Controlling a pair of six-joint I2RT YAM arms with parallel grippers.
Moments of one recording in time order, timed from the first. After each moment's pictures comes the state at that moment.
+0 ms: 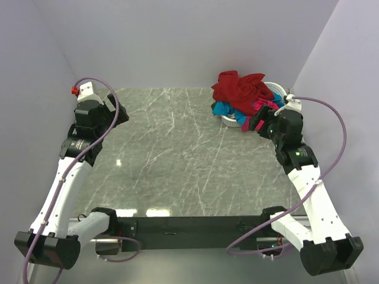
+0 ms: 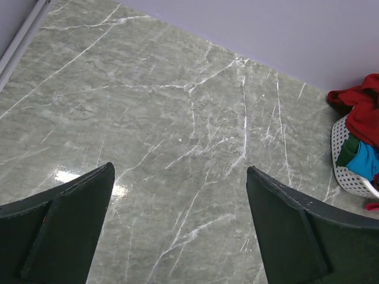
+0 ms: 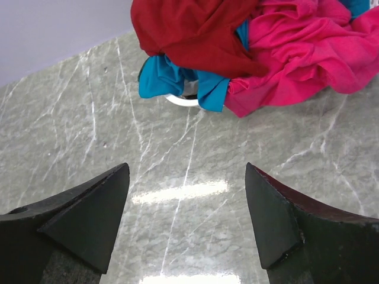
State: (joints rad) left arm -0.16 1.00 1.12 -0.46 -0.24 -0.44; right arm 0.15 0.94 0.99 -0.43 0.11 0.45
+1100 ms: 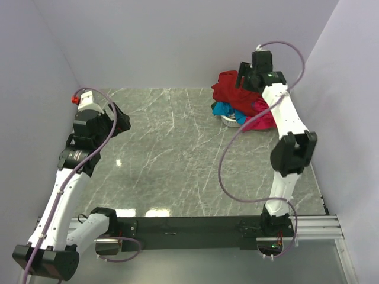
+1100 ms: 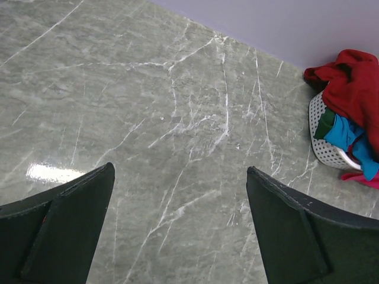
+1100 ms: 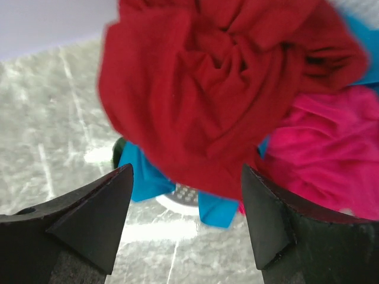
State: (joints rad) left arm -0.16 0.93 1.05 -0.47 -0.14 -0.48; right arm 0.13 1.90 1.99 -0.72 0.13 0.30
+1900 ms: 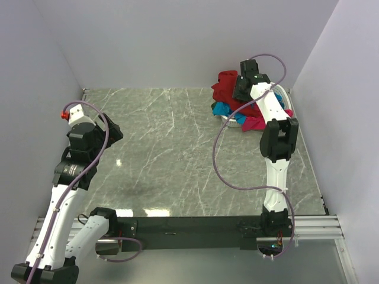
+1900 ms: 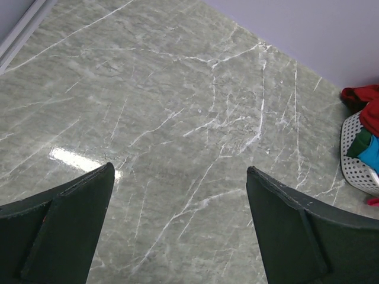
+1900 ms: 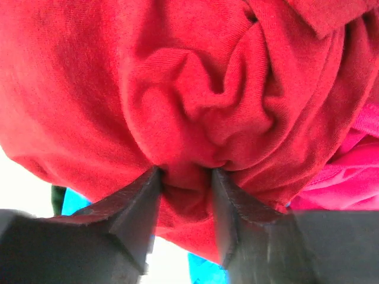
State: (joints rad) left arm -0.16 0.77 0.97 -0.59 -0.31 -0.55; right arm 0.13 2.26 2.18 -0.82 0.12 0.32
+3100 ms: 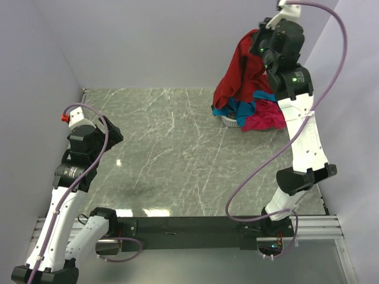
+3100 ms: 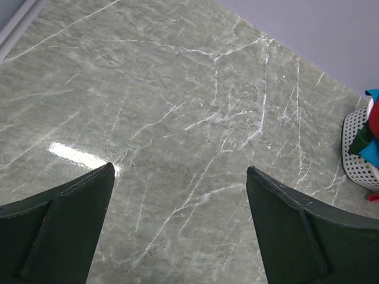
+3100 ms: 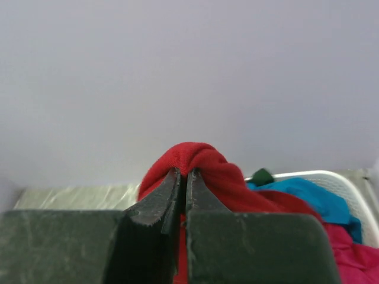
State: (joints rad) left arm -0.16 0.75 0.95 -0.61 -0.30 -0.56; right arm 0.28 1.71 2.31 -0.58 0.27 0.20
